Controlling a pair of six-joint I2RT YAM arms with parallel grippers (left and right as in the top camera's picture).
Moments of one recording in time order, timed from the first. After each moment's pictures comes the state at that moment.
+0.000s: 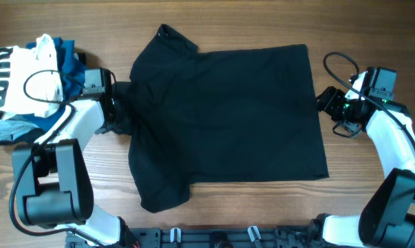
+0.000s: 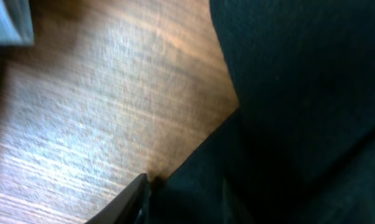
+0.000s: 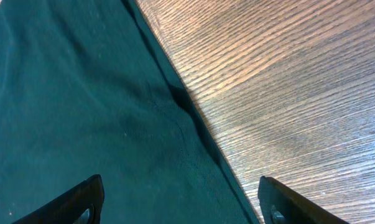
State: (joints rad) left arm 0.08 1.76 0.96 -0.53 -0.09 -0.34; right arm -0.29 1.57 0.95 -0.55 -0.24 0.31
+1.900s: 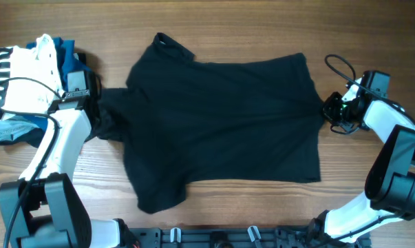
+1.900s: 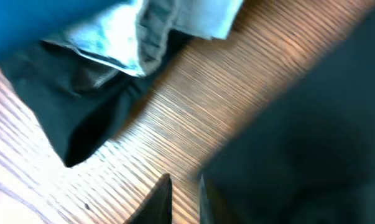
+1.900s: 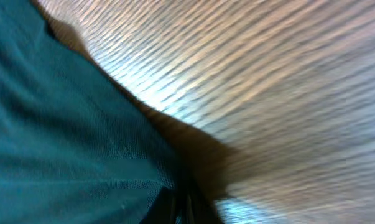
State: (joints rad) left arm 0.14 1.58 0.98 -0.73 -0.28 -0.45; right arm -0.35 1.82 0.97 -0.41 -0.29 0.33
